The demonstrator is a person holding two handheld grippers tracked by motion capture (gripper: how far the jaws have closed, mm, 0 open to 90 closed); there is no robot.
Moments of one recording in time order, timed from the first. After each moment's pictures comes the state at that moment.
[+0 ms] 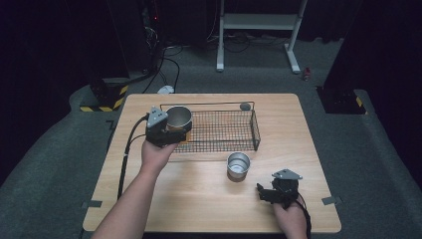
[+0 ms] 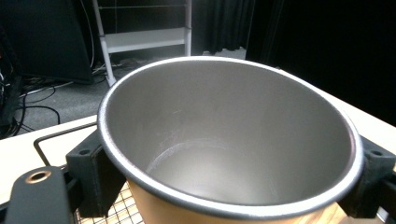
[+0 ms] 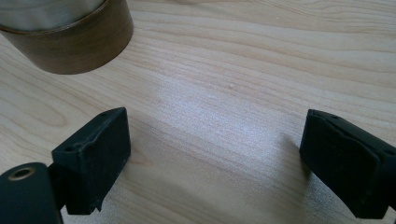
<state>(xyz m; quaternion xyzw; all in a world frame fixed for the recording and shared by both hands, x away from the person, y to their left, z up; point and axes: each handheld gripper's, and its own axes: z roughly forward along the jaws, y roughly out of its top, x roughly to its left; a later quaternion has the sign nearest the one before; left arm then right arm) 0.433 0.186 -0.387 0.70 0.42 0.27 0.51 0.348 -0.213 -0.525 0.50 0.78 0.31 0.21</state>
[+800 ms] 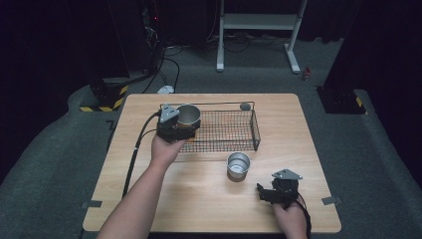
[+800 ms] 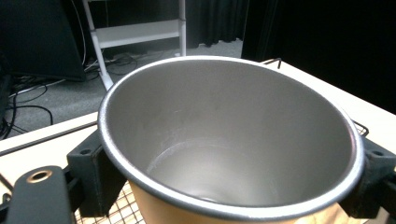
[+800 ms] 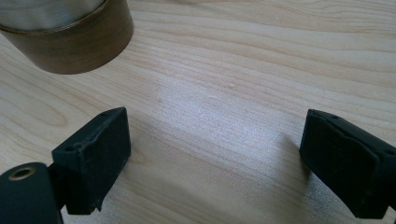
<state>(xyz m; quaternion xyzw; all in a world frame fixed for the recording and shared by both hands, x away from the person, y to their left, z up) 0.459 0.164 -0.400 0.71 0.41 0.27 0.50 0.348 -0.213 -0.525 0.50 0.78 0.31 0.21</state>
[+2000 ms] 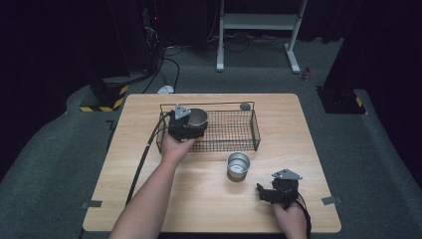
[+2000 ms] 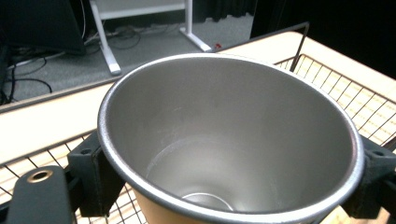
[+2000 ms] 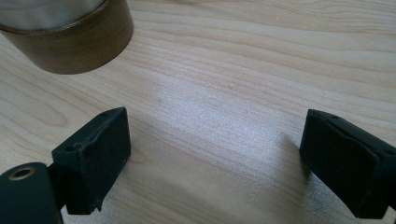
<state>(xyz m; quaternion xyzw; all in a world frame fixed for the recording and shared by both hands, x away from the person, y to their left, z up) 0.490 0.140 -0.434 0.73 0.44 0.25 0.46 0.348 -0.213 -0.525 0.50 0.78 0.31 0.21</state>
